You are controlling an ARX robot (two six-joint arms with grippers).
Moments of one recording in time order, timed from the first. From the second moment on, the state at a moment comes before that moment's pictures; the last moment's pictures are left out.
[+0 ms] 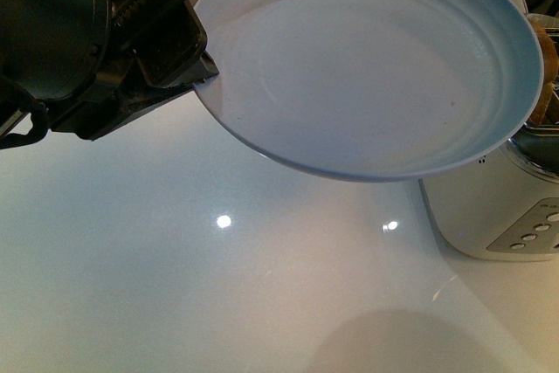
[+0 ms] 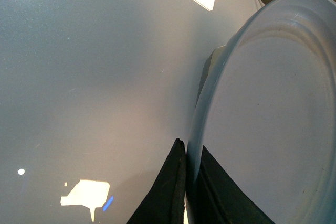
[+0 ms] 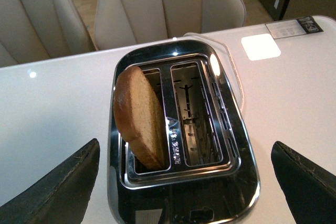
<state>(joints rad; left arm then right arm) -0.54 1.44 0.74 0.00 0.03 -0.88 0.06 1.05 0.34 0.38 0.14 0.17</state>
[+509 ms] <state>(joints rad) -0.54 1.44 0.74 0.00 0.03 -0.88 0.00 0.80 0.09 0.70 0.00 0.02</state>
